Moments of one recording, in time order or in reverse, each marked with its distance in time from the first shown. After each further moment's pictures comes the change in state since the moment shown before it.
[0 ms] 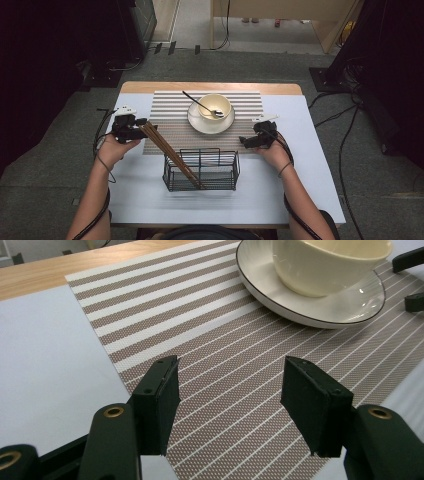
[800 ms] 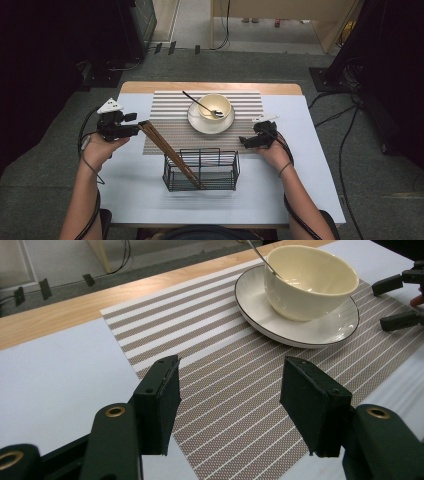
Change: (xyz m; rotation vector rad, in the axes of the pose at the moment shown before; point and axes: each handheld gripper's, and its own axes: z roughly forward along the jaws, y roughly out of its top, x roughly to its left) left arm -0.009 0.019 -0.050 -0.057 0.039 0.024; right arm 0.000 0.000 0.000 0.000 0.000 0.000
